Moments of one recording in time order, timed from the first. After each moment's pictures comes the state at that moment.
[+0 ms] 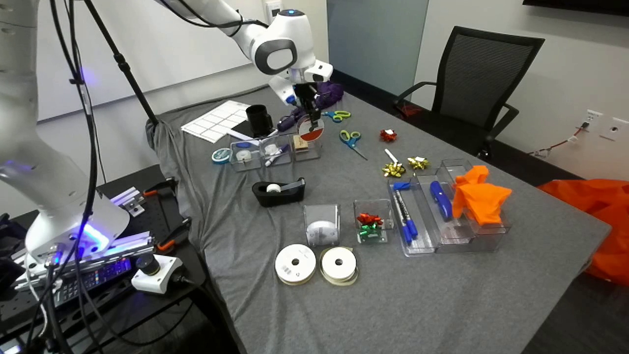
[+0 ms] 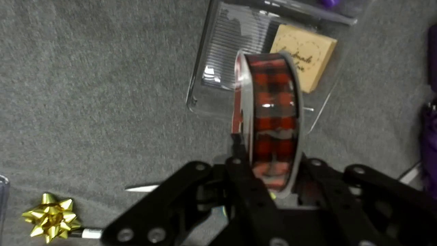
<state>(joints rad) -0.03 0.57 -0.02 -1.79 0.10 2.52 0.02</state>
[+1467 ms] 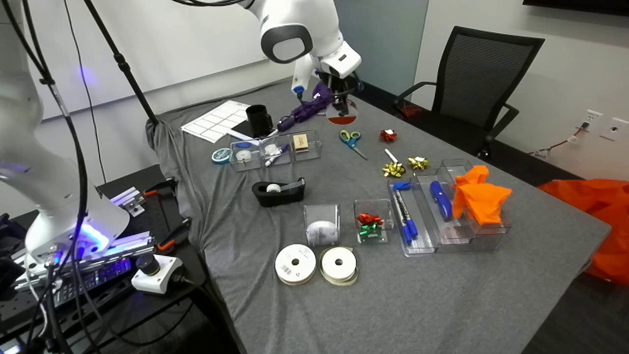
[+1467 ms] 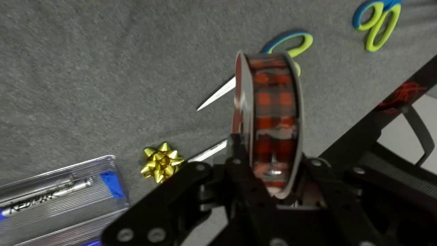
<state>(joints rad) -0.18 0.51 -0.07 -1.73 0.40 2.58 0.21</state>
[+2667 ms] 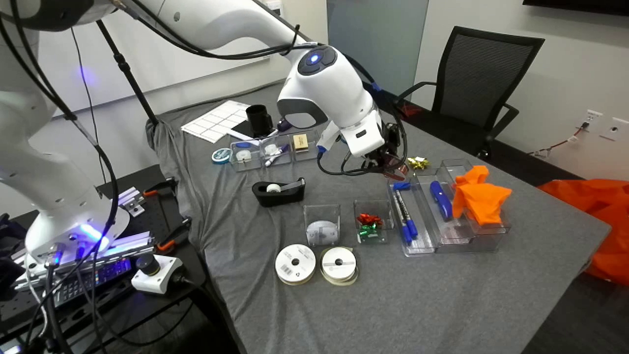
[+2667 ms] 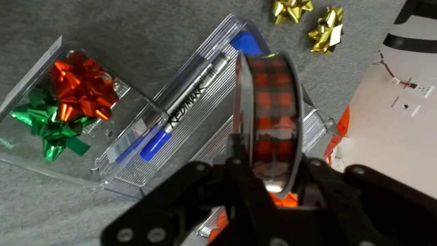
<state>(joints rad) -0.48 0.67 -0.02 -1.70 0.60 2.91 0.30</state>
